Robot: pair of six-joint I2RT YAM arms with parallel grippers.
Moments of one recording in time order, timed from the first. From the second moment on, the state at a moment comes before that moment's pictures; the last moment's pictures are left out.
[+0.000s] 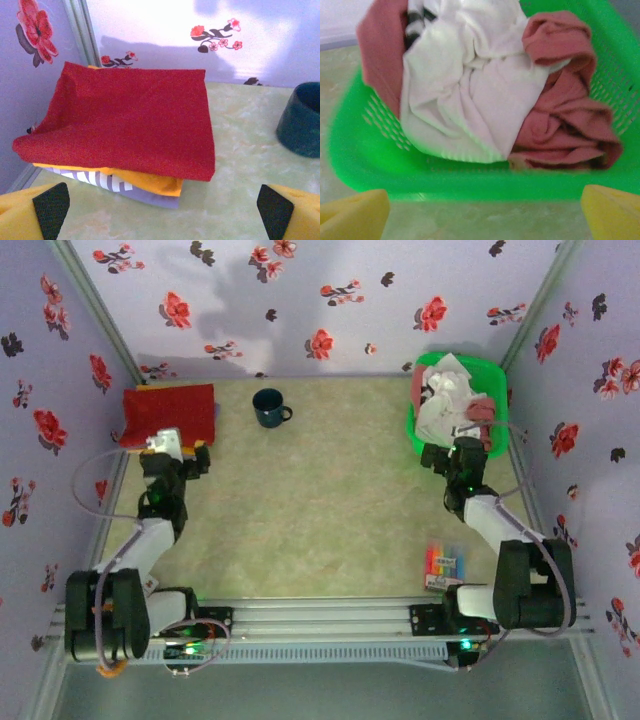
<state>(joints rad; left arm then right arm) -0.01 1.14 0.52 0.34 -0.16 -0.04 0.04 1.29 0.63 0.13 0.17 0.16</state>
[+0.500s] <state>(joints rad) -0.33 1.05 0.84 -0.18 -0.12 -0.24 0.06 1.26 1.02 -0.45 0.21 0.28</state>
